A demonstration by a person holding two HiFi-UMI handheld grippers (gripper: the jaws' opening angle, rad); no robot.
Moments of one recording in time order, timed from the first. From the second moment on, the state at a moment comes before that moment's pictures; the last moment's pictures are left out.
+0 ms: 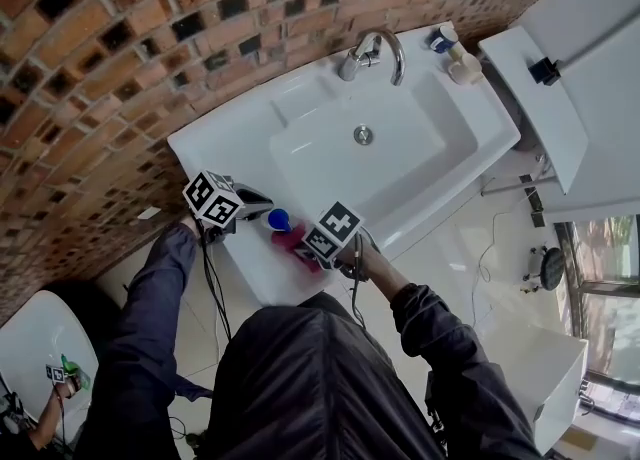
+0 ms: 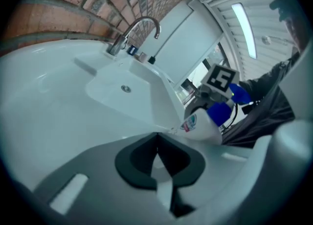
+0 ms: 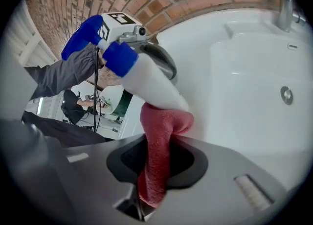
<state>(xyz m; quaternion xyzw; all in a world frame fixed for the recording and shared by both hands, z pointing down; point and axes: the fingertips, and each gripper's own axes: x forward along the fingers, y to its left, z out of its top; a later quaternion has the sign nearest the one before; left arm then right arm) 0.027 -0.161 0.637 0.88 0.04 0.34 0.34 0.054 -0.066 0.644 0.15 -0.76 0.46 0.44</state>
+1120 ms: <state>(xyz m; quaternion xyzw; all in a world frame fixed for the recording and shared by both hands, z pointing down) 0.009 -0.120 0.634 0.89 -0.07 0.36 0.29 0.052 -0.074 0.564 0.15 -0.84 0.33 0.39</state>
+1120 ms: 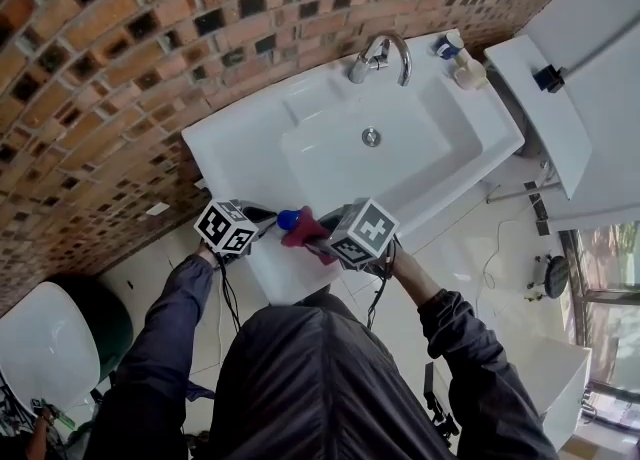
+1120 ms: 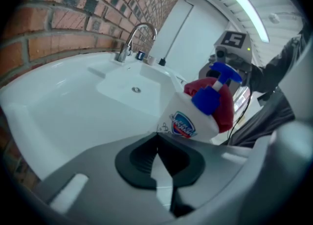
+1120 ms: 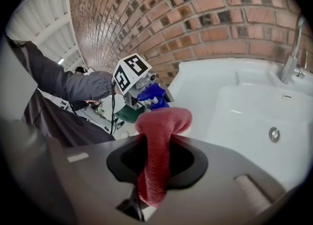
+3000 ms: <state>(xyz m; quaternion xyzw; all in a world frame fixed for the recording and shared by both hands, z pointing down) -0.023 -0.049 0.472 0.92 -0.26 0.11 0.28 0.087 -0.043 0.467 0.37 -0.89 0.23 0.15</state>
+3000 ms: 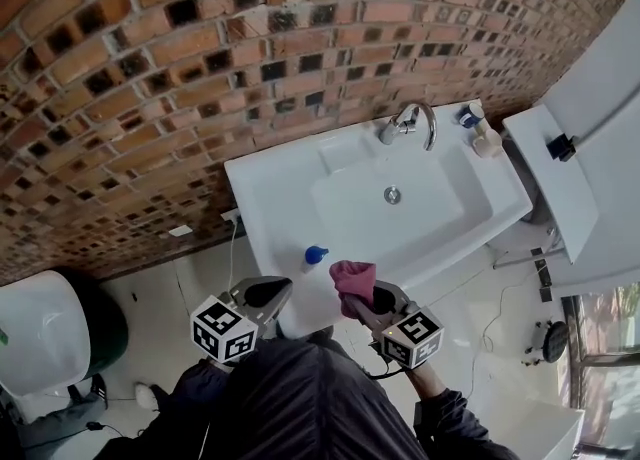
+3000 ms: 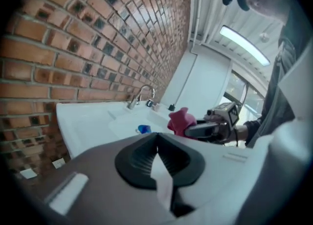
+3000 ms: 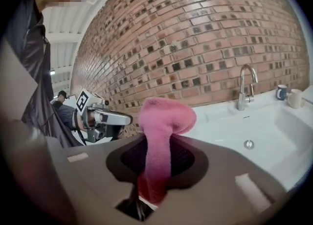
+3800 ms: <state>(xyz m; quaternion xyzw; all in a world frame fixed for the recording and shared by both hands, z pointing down) -0.012 -0.049 0.466 0.93 -0.23 0.11 0.27 0.086 -0.054 0.458 0.37 -0.89 0.23 0.14</state>
